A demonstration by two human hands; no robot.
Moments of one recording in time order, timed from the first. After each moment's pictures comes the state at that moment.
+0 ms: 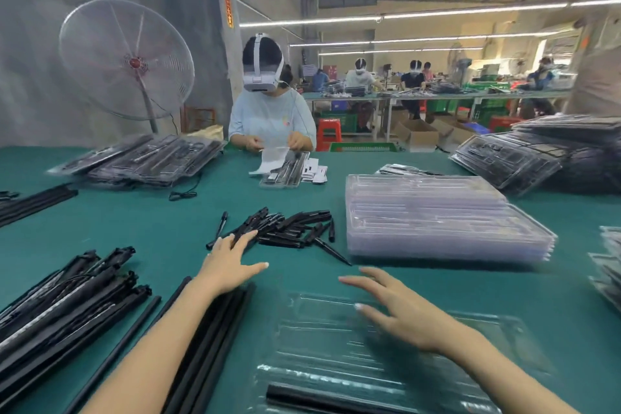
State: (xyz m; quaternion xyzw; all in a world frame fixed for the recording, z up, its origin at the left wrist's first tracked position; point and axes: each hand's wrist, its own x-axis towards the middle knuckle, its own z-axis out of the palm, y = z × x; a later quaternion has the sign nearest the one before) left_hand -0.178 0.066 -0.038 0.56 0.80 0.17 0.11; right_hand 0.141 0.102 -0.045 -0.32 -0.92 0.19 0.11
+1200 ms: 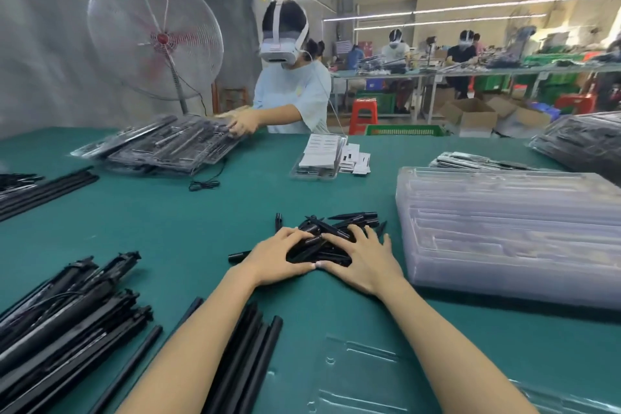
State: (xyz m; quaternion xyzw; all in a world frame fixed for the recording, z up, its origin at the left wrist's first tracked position) left_hand -0.226 0.172 -0.076 0.67 0.72 0.14 0.13; right_hand -0.034 0.254 -0.095 -0.42 -0.90 0.07 0.10
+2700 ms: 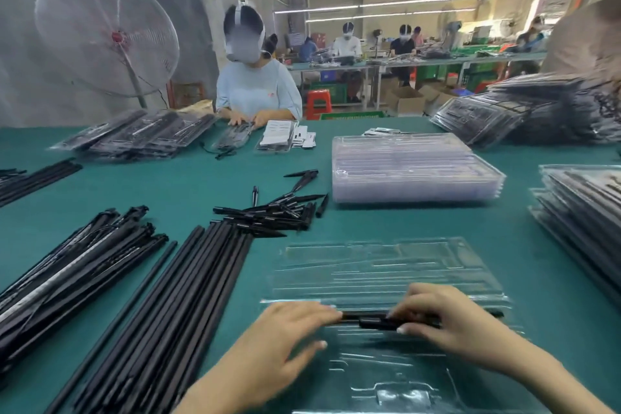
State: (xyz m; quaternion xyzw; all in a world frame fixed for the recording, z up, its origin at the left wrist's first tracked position) left_hand -0.024 -0.130 -0.051 0.82 0.55 0.14 0.11; right_hand 0.244 -0.023 -0.047 -0.31 -0.91 0.22 0.16
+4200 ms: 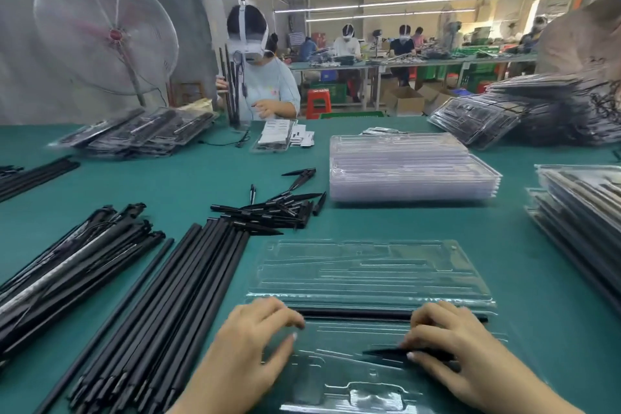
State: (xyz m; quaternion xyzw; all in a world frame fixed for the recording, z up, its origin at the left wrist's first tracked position) left_hand -0.026 -0.155 -0.054 0.77 0.58 0.28 0.00; right_hand 0.268 -0.060 -0.067 -0.28 -0.93 0.03 0.24
